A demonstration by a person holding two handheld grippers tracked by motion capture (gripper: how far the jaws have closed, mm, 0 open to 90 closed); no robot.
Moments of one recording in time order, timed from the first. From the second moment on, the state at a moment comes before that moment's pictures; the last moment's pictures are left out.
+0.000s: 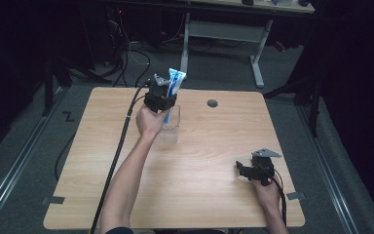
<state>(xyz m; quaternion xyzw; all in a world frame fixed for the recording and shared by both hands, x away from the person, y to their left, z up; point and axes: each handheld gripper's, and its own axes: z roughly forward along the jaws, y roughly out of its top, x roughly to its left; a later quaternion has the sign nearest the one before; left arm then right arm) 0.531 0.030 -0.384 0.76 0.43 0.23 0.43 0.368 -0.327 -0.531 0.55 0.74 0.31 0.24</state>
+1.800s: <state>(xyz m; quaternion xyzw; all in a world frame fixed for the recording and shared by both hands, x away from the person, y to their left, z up) 0.522 0.047 -0.419 0.78 0.45 0.19 0.39 0.368 -0.327 -0.531 0.55 0.74 0.31 0.24</state>
